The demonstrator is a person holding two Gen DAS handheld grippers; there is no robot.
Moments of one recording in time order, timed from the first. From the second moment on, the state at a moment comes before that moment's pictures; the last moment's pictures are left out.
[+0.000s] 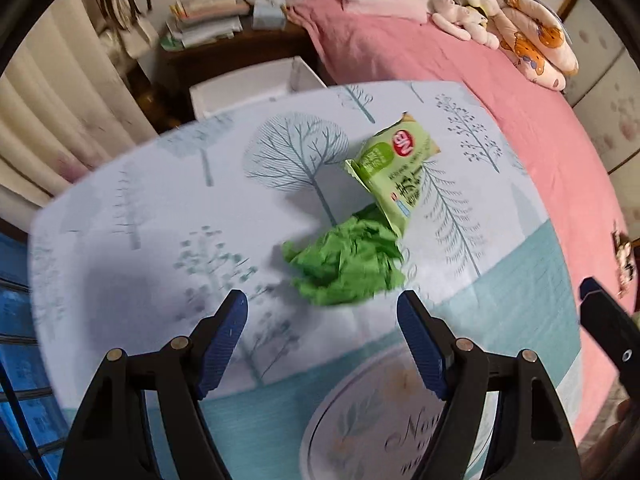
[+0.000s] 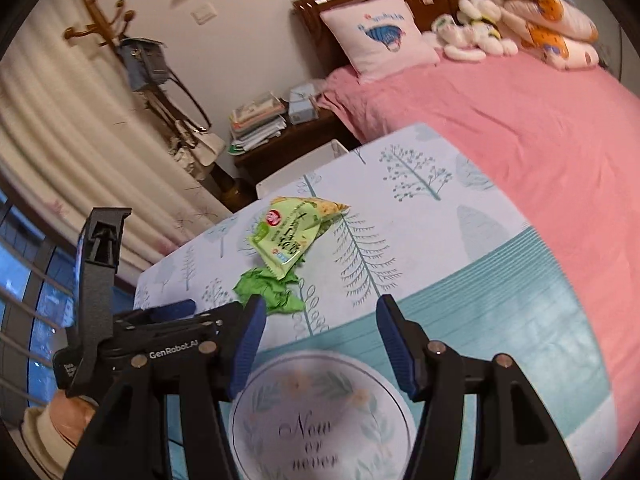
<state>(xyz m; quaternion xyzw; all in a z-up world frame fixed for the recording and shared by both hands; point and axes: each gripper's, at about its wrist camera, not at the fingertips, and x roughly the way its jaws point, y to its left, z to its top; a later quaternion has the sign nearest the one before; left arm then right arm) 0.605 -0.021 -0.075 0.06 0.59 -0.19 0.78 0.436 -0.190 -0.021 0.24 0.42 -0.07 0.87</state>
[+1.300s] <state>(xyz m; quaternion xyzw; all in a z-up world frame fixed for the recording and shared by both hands) 0.609 0.035 -0.102 -0.07 0.59 -0.23 0.77 0.579 -0.177 -0.111 0.23 0.49 -0.08 0.83</state>
